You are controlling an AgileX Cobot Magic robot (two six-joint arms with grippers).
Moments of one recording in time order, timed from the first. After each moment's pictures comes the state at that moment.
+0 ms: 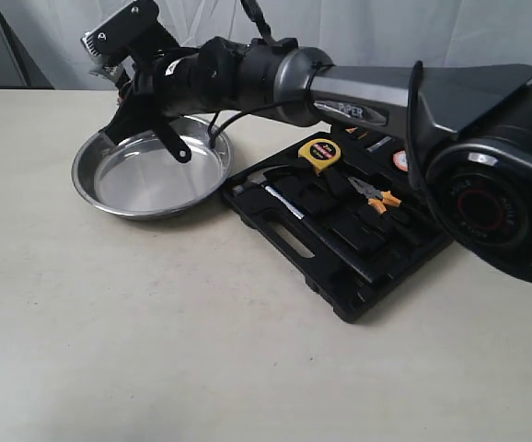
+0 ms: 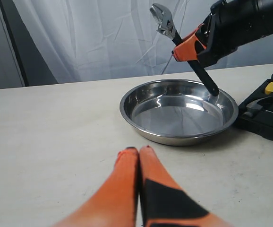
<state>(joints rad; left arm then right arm) -0.03 0.00 0.00 0.02 0.24 -0.02 0.72 2.35 -1.93 0.51 0.19 -0.77</state>
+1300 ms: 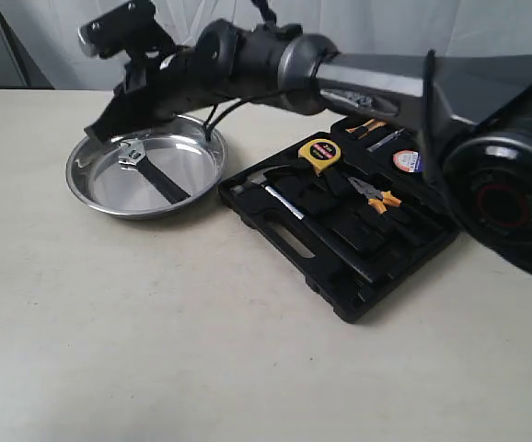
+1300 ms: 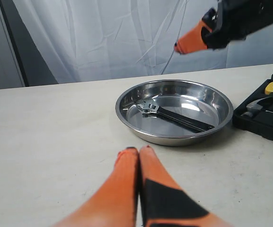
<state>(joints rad) -0.03 0.00 0.00 0.02 0.24 -0.02 0.72 2.29 -1.93 0.61 0.34 -0.76</state>
